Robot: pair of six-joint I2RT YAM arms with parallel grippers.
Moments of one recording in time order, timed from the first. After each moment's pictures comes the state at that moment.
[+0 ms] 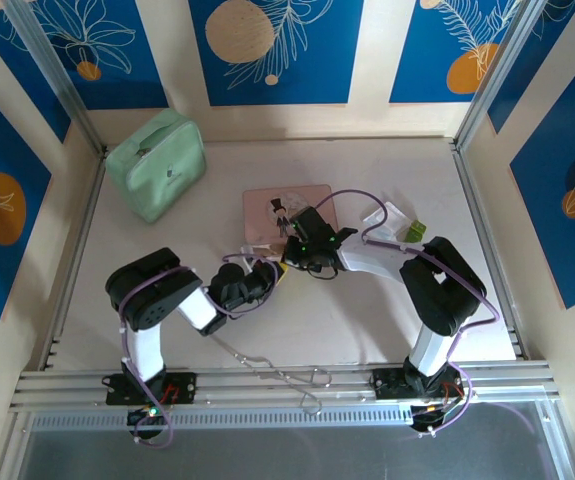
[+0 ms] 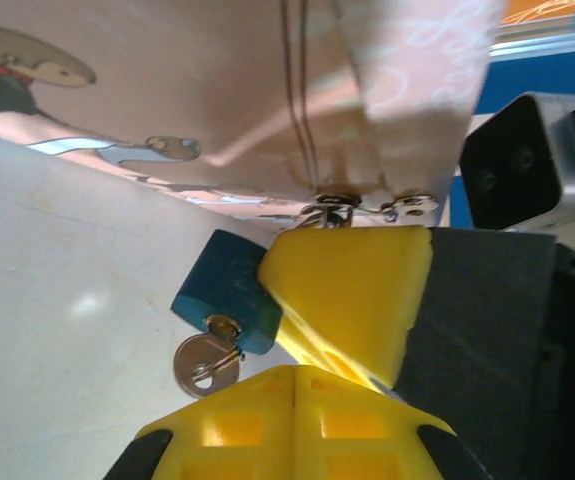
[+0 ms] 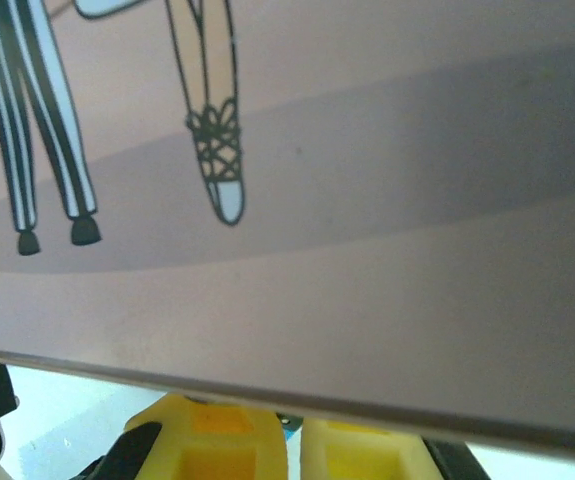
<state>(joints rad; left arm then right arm) -0.78 1.88 0.40 1.23 0.13 -1.39 0.71 1.73 1.02 -0.26 -0.13 0.94</state>
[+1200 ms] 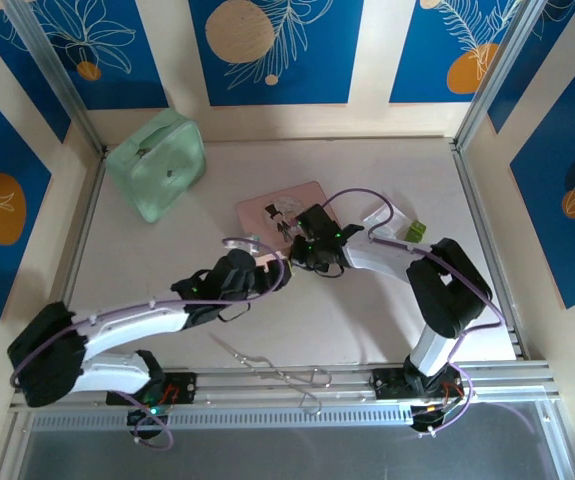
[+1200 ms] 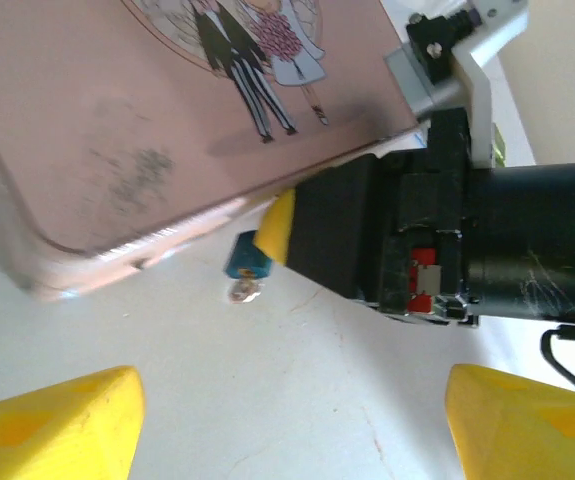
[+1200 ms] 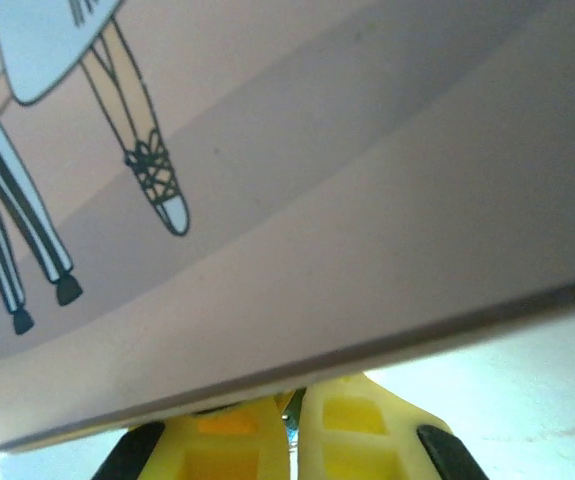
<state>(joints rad) -0.93 1.18 0.63 -0.04 -0.16 -0.88 0.68 1.69 1.02 -0.39 -0.12 0.91</state>
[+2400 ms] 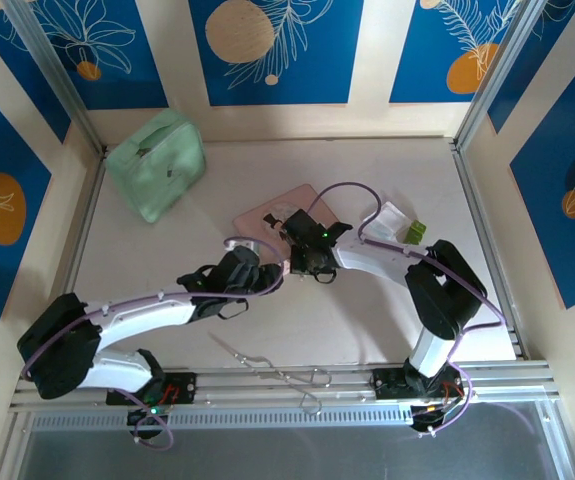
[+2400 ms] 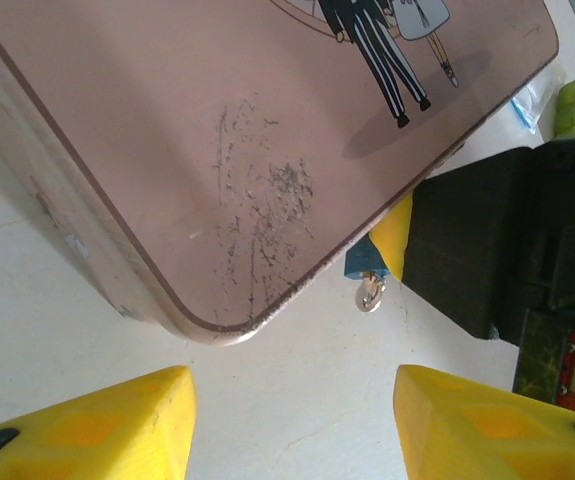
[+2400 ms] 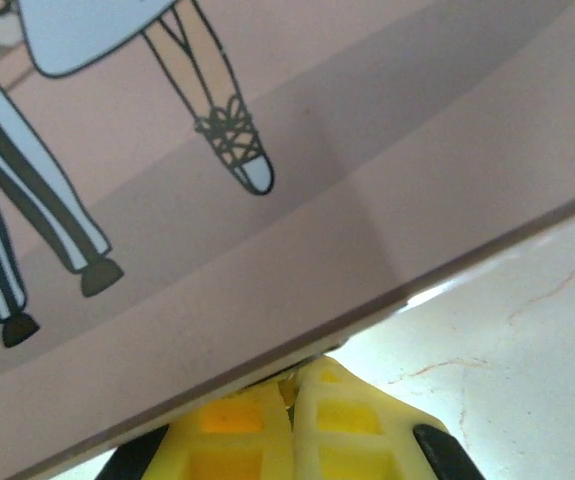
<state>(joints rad) -0.88 1.31 0.65 -0.06 -0.09 -0.91 0.77 1.72 1.13 -0.63 0.12 0.77</state>
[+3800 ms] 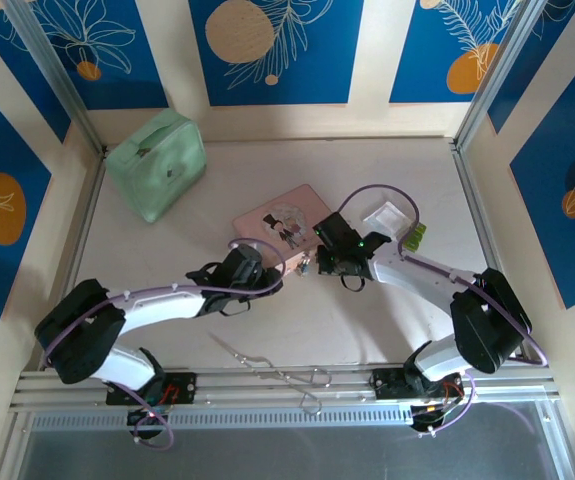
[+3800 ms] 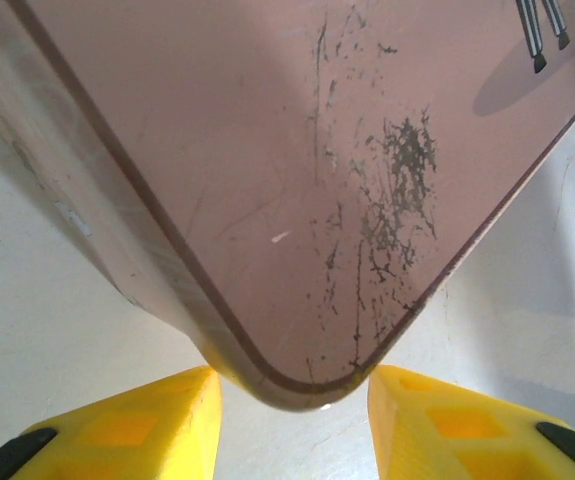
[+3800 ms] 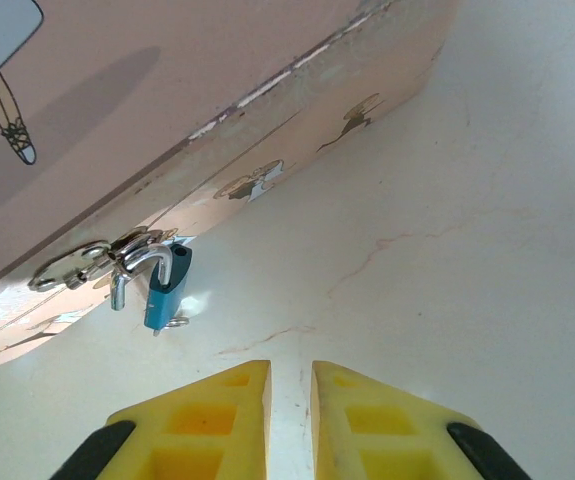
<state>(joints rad) -0.83 1.43 0.66 -0.03 0.03 -0.94 0.68 1.45 0.91 -0.57 0.15 0.69</state>
